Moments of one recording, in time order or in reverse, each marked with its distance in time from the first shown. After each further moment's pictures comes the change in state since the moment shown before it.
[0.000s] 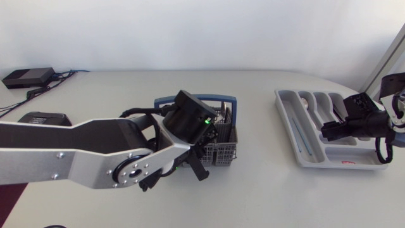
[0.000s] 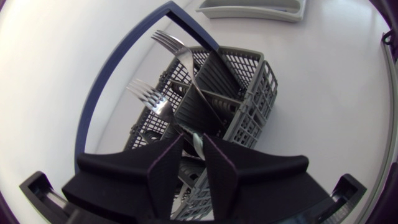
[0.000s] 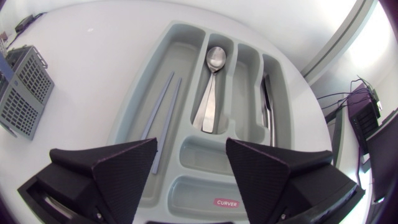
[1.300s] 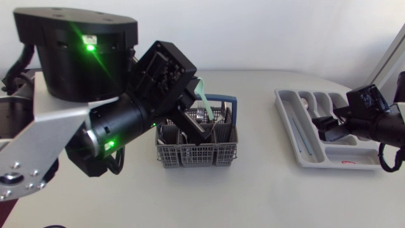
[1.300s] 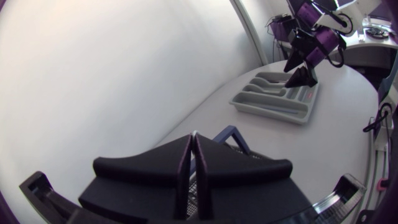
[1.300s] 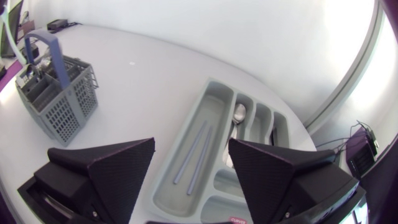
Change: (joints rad) left arm 0.003 -0.350 -0.023 0.200 0.108 0.015; right arm 0.134 -0.383 -0.175 0.047 -0.122 -0.005
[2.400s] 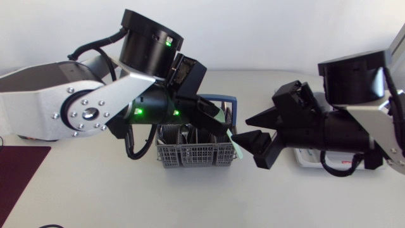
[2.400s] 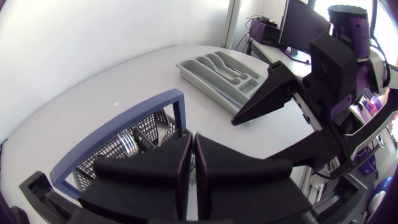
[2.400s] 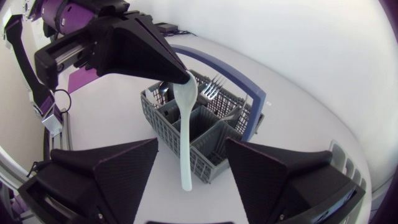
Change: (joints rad) left arm 0.144 0.231 0.179 -0.264 0.458 -0.463; right arm 0.726 -0.045 0.108 -0.168 -0.011 0.272
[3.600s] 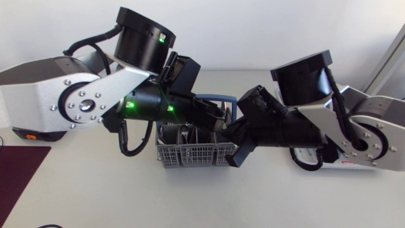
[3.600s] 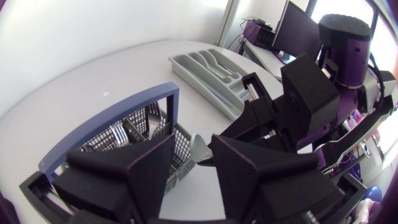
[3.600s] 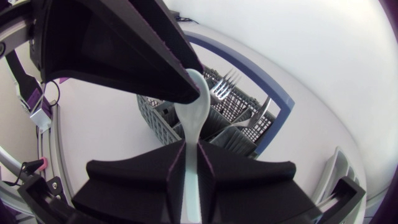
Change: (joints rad) left arm 0.048 0.000 0.008 -0.035 0.116 -0.055; right arm 0.122 0.174 0.062 0.051 0.131 0.012
